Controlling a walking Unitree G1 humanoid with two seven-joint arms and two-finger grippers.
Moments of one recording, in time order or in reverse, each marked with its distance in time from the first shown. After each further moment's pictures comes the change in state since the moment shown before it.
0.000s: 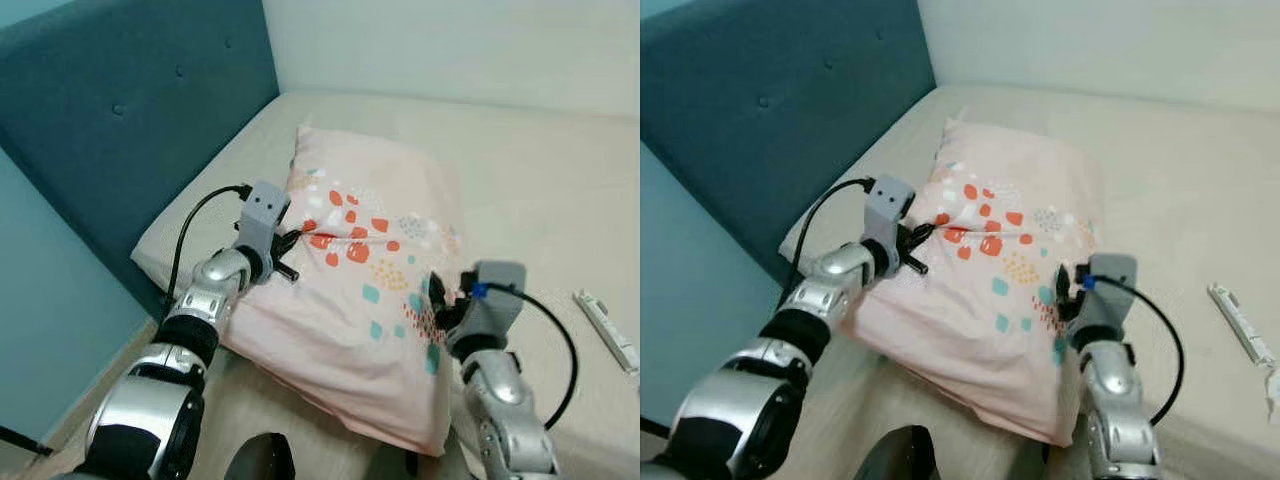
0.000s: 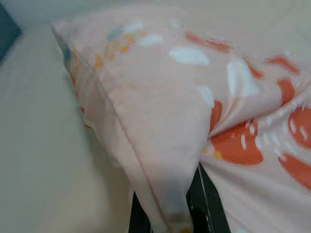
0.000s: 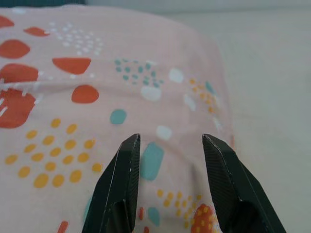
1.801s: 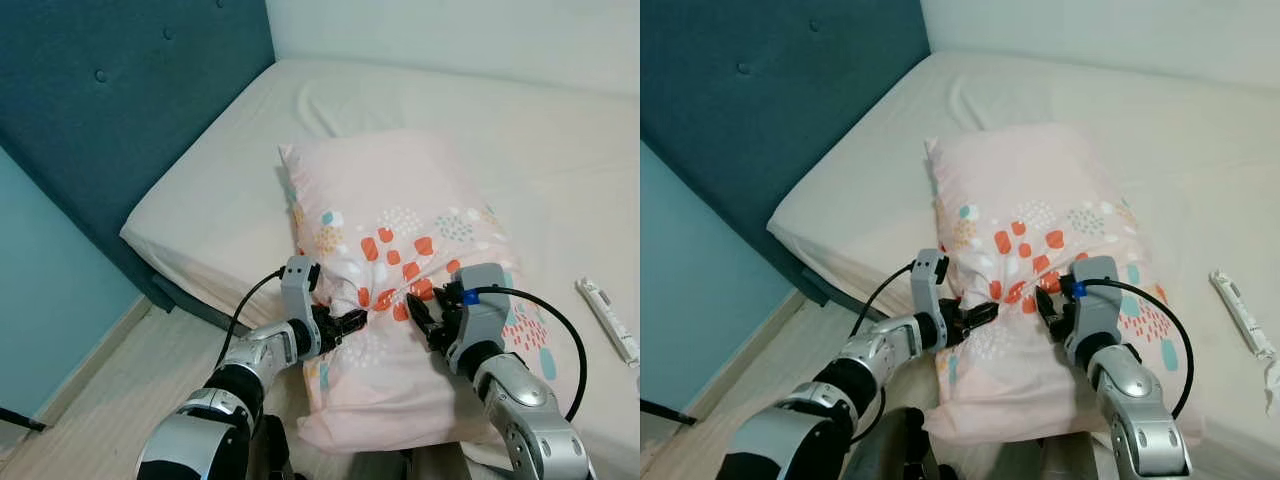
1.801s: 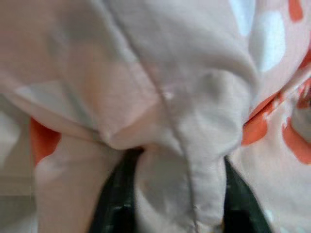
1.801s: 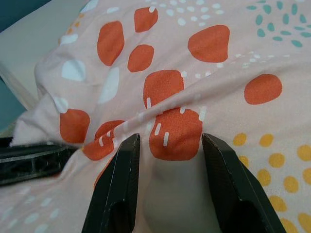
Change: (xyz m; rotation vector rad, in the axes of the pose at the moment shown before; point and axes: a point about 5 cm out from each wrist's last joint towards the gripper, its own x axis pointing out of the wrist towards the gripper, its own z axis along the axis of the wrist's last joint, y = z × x) left arm -0.009 -0.104 -0.071 -0.692 0.270 -0.341; right arm -0.013 -0.002 0.004 -0.078 0.175 0.301
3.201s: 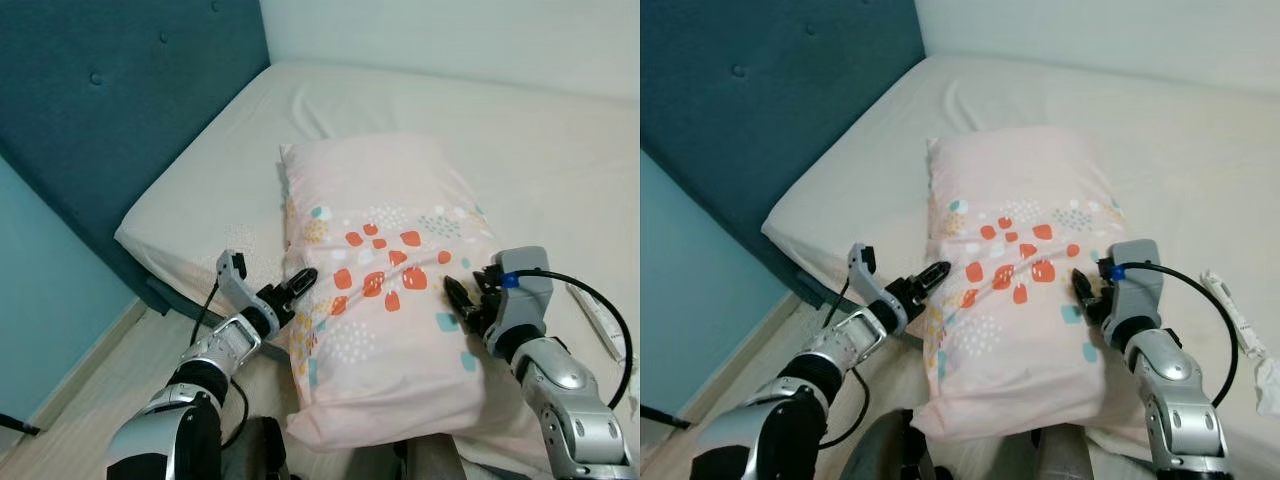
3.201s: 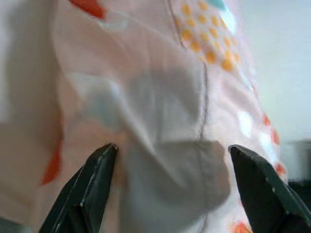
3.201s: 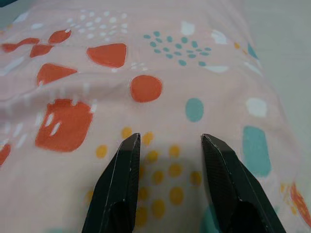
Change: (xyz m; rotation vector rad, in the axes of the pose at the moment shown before) left arm -0.038 0.045 0.025 -0.494 -0.312 0.062; right arm -0.006 -0.040 0.014 -0.076 -0.031 -0.096
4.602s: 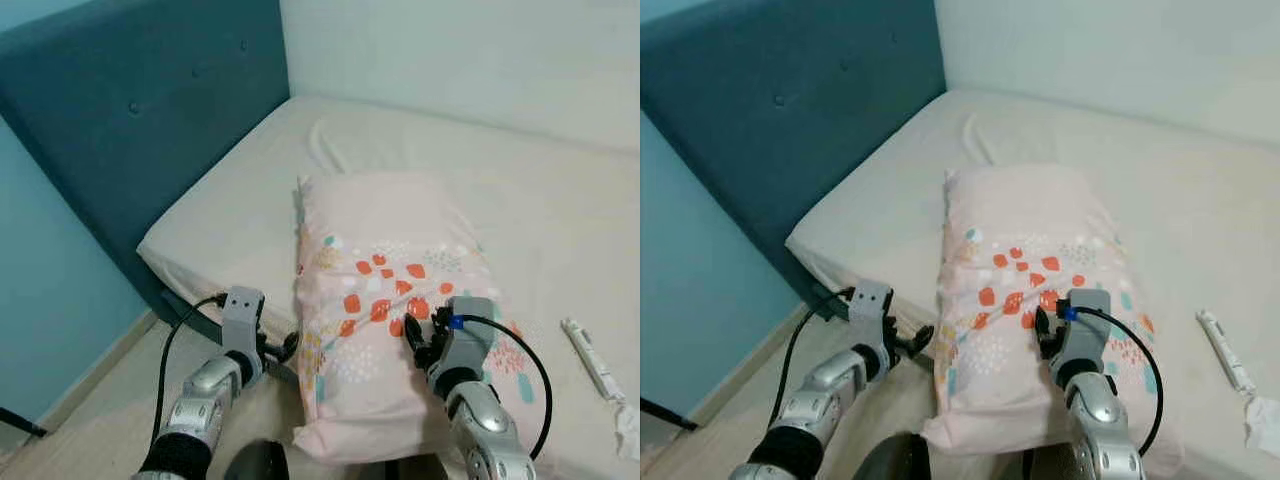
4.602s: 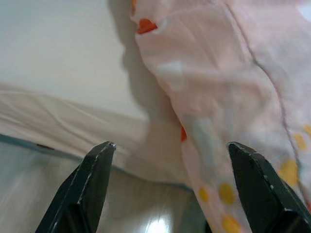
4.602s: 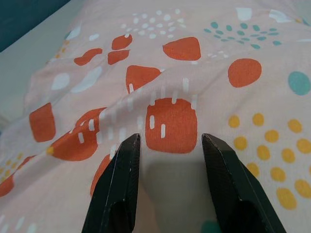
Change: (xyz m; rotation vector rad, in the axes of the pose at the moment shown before) left arm -0.045 0.029 -0.010 0.806 0.066 0.329; right arm 0.007 0.058 -0.052 0.211 0.019 -0.076
